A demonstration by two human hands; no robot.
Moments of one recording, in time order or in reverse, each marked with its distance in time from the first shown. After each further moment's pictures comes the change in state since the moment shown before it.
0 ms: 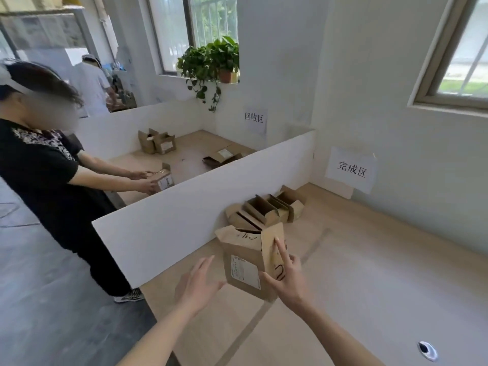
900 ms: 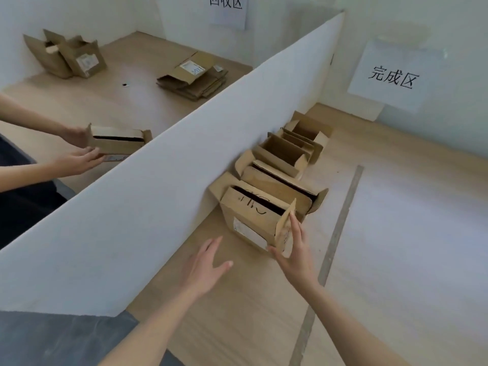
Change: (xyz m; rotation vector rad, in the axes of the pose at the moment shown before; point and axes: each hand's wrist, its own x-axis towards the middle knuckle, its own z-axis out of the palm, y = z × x) left_hand 0.260 -0.198 0.085 0.057 -0.418 0.098; right_hand 0.149 0.090 0.240 -0.096 0.178 0.302
